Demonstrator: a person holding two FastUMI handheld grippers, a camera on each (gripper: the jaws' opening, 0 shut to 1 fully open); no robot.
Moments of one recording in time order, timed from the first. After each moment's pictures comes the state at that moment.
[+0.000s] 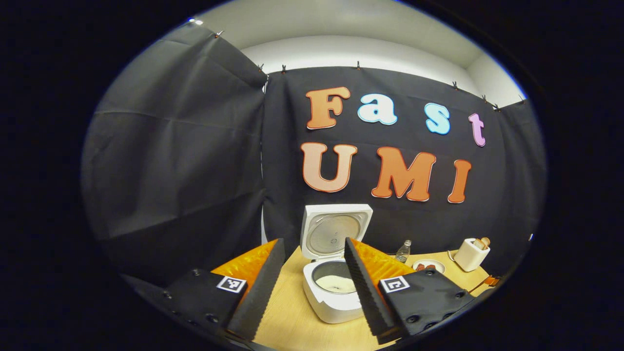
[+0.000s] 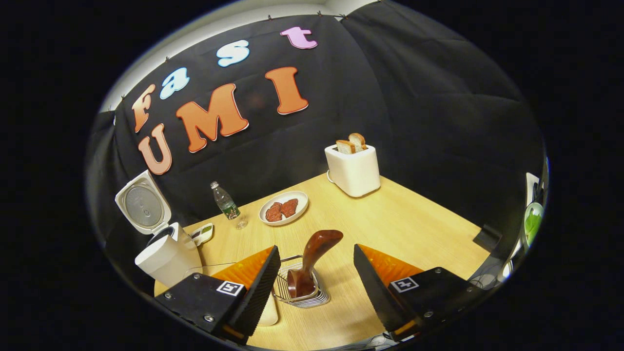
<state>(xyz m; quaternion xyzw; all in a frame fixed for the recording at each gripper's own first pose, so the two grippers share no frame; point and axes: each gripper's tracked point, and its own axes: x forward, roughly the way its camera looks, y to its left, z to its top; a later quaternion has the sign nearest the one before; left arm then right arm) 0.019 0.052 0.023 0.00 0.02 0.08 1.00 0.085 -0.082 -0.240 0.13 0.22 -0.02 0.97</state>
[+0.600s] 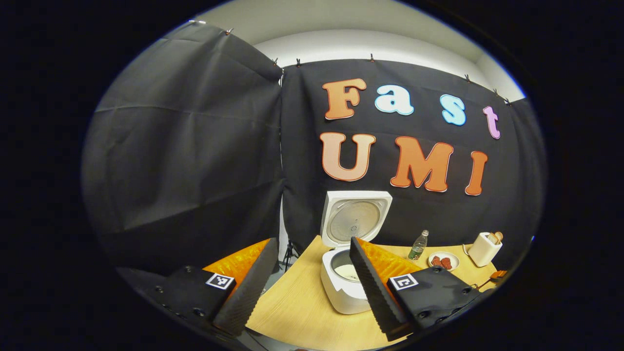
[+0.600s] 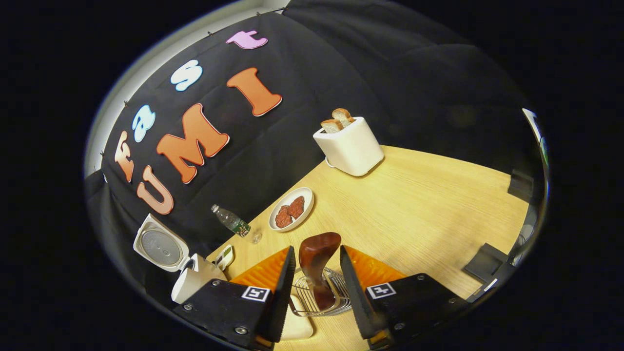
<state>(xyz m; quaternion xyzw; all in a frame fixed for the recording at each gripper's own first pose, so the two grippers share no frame) -0.002 0.070 -0.001 0.00 0.05 0.13 0.99 0.121 -0.071 -0.264 0.28 0.23 -0.02 0.93</state>
